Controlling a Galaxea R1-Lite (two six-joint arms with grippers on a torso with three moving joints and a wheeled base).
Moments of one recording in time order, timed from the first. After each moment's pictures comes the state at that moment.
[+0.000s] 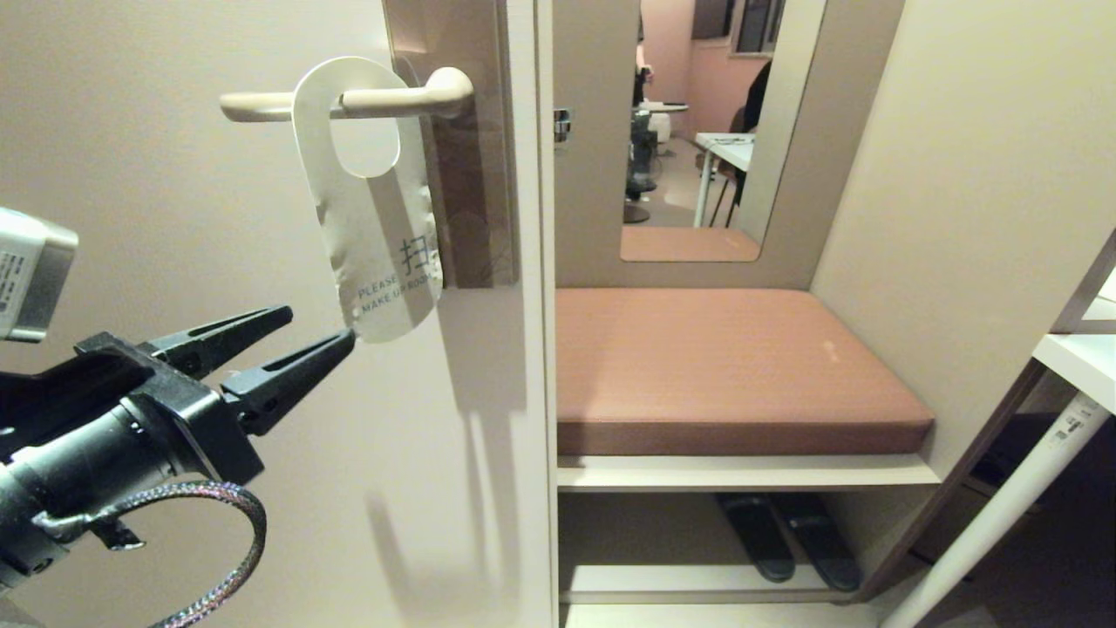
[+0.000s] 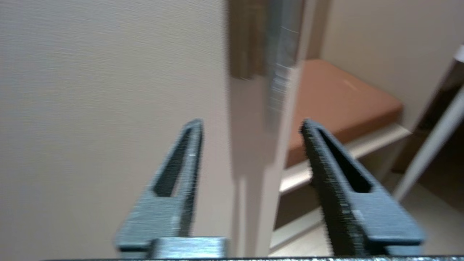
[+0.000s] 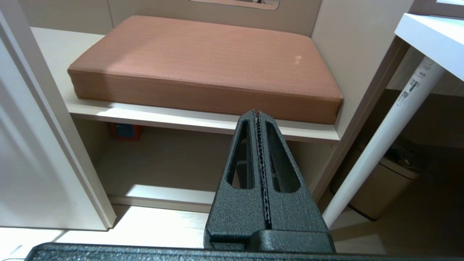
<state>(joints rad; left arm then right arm) -0.55 1.12 -0.50 -0.65 0.09 0.02 0.00 0.00 0.00 0.00 0.00 -0.05</state>
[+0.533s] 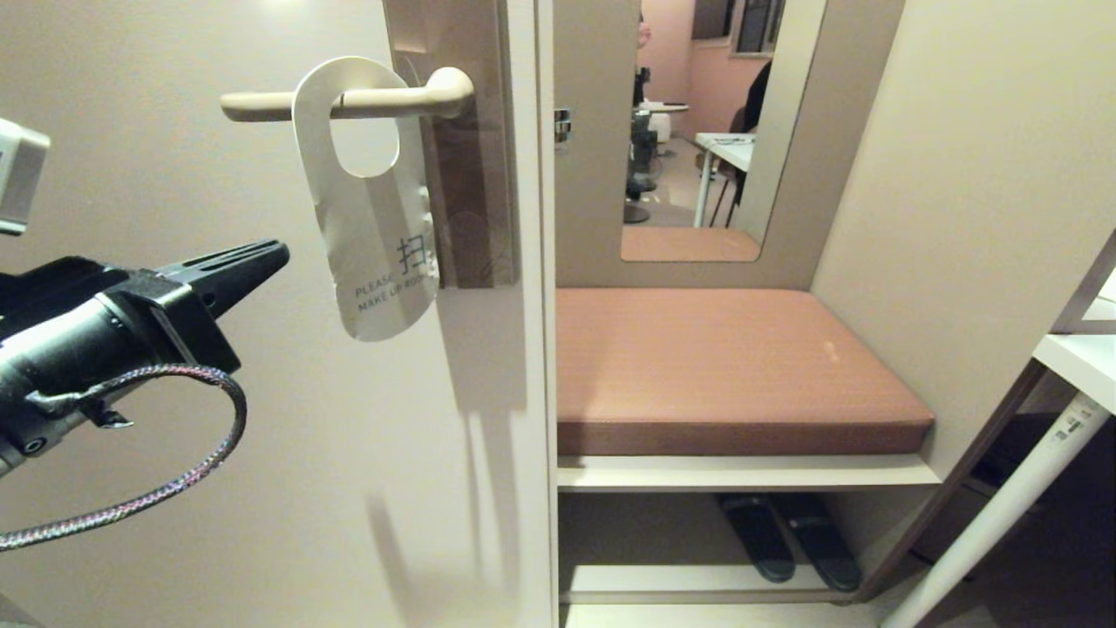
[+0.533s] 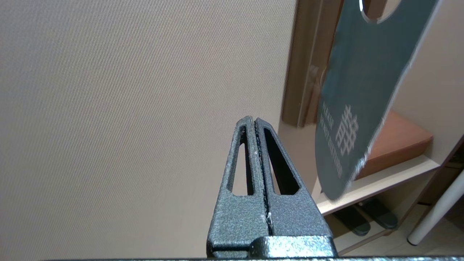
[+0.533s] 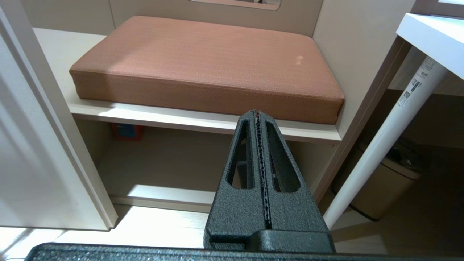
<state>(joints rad) -0.35 1.19 -0.63 -0.64 -0.05 0.00 0.00 0.00 0.00 0.00 0.01 -0.05</state>
